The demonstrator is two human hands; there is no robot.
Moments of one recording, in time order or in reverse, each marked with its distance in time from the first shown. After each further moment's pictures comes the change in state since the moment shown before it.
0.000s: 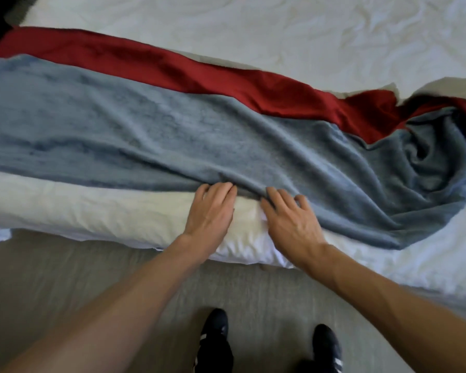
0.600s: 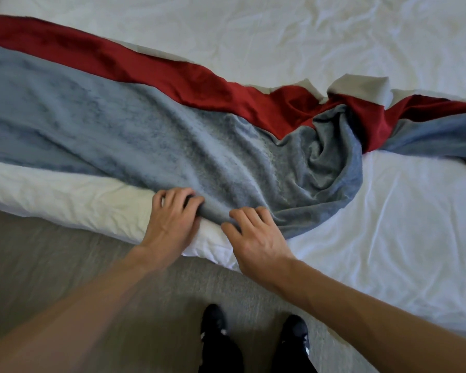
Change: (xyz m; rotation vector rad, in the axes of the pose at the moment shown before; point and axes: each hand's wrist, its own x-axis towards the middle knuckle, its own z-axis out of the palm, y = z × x) left_hand 0.024 0.166 0.022 0.071 0.054 -0.094; right_hand -0.111 0.149 0.011 0.190 0.167 -0.287
